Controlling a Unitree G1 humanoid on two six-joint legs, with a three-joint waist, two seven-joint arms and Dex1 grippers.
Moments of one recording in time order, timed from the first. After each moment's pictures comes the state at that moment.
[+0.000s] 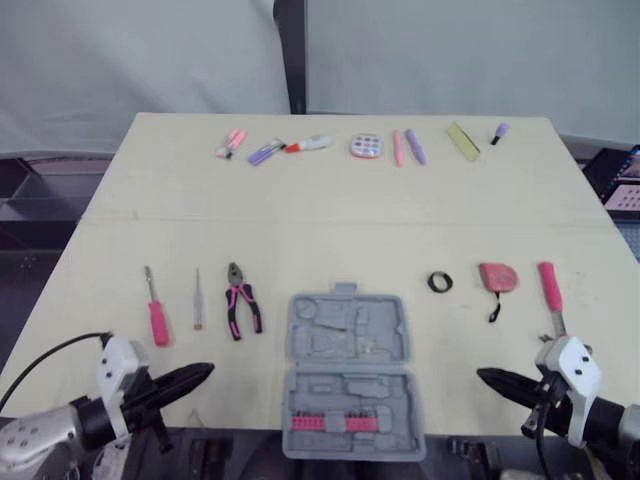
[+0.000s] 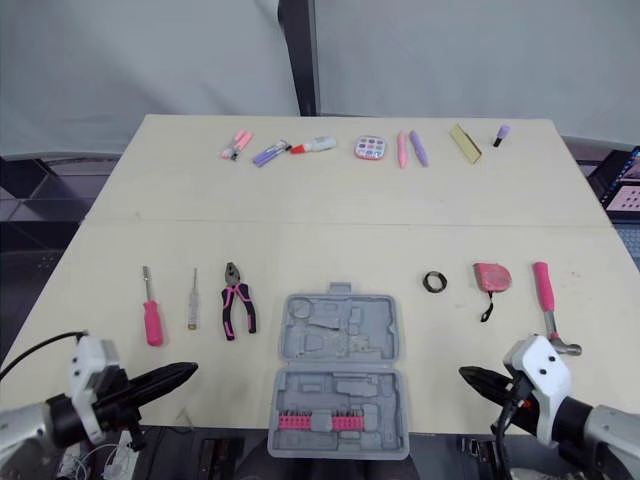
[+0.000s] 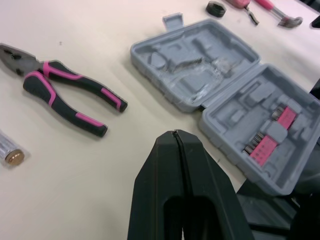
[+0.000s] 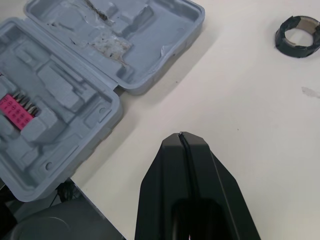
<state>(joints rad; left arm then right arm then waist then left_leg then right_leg) 0.58 0.54 0.46 -0.54 -0.54 0.33 -0.95 0.57 -0.70 -0.47 -0.57 0.45 0.46 0.90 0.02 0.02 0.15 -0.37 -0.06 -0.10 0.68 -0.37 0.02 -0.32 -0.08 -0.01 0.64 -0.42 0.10</state>
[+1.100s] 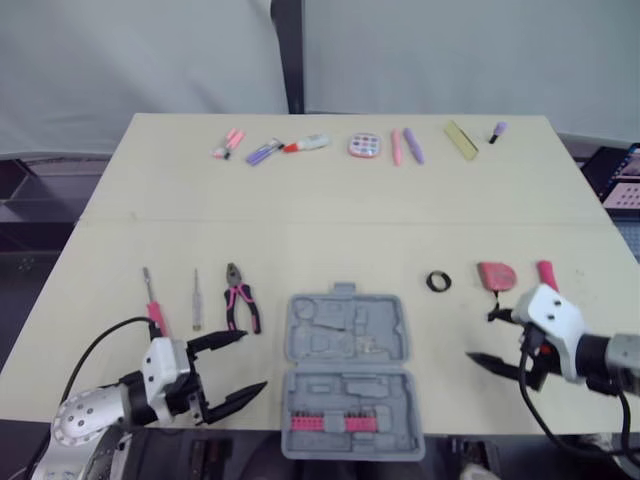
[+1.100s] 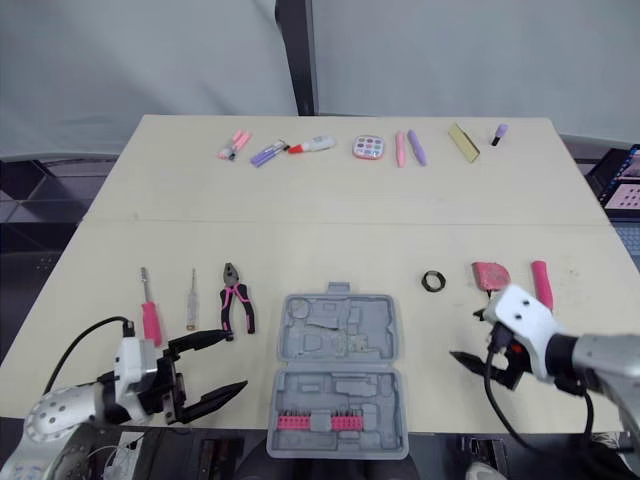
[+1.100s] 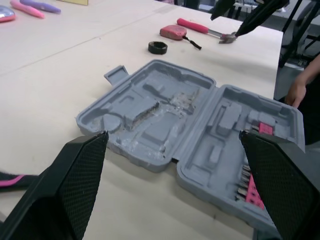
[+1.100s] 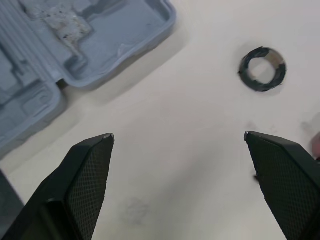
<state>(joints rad) 0.33 0.55 0.18 -0.39 -0.46 0.08 -0.99 0.11 -1.07 -0.26 -0.46 0.39 0.68 0.90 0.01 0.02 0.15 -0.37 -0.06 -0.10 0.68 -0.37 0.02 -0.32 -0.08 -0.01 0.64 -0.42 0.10</state>
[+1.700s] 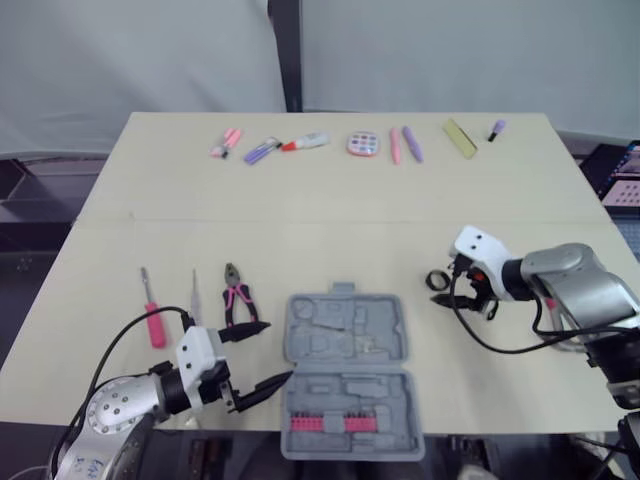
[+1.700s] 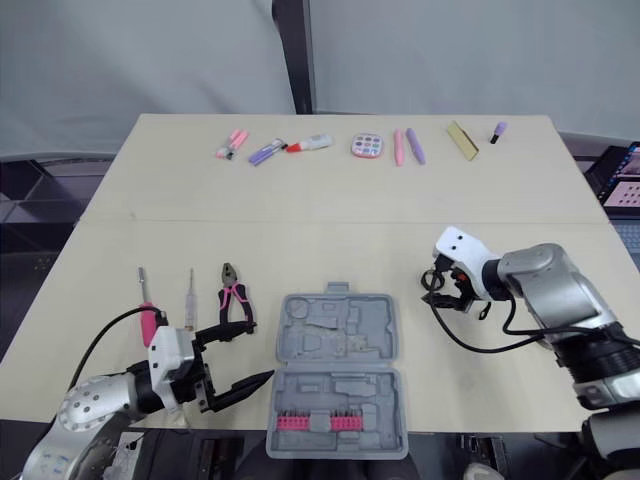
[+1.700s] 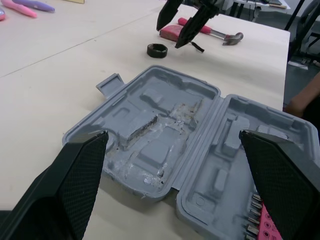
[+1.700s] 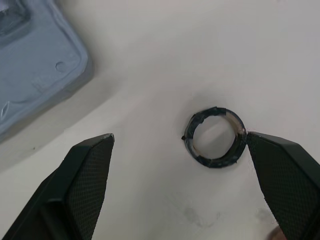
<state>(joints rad) 0.30 0.55 0.07 -0.50 -0.39 0.15 -0.83 -0.61 -0.91 0.30 0.12 0.14 0.68 1.00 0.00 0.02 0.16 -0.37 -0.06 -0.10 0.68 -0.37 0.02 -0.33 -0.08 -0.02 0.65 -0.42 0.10</state>
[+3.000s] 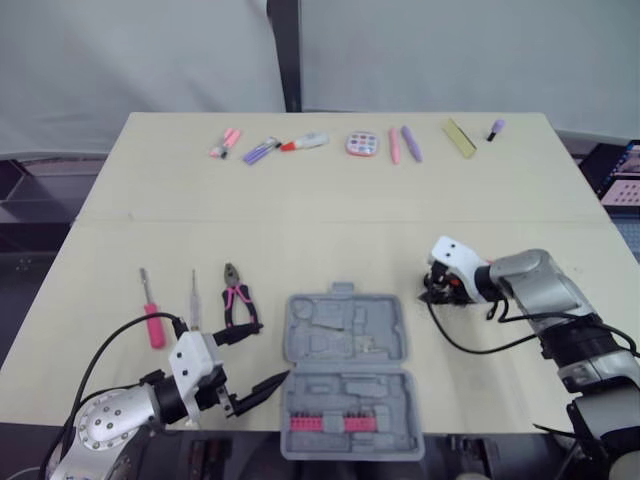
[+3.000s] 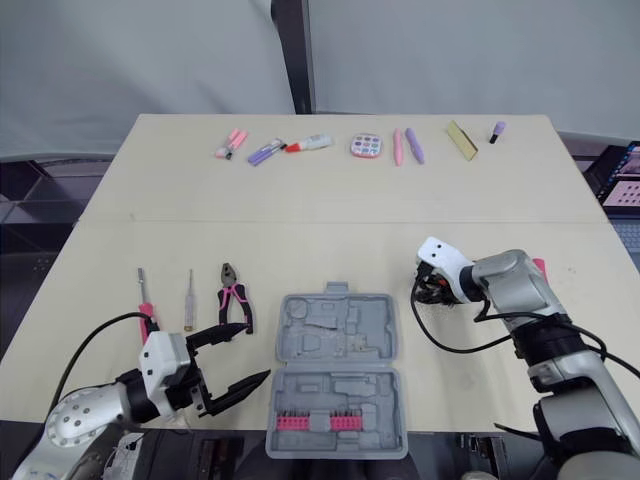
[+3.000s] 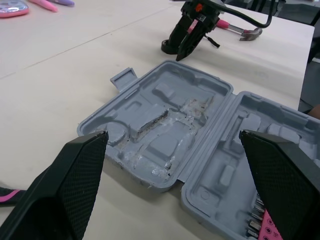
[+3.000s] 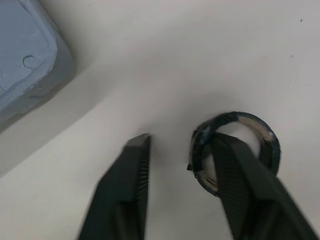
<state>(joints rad) 0.37 0.56 0.10 -0.54 -0.39 0.16 -0.76 -0.66 -0.74 0.31 0.36 -0.02 0.57 1.05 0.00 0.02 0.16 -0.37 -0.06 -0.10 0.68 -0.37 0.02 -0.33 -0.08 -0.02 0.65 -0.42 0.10</state>
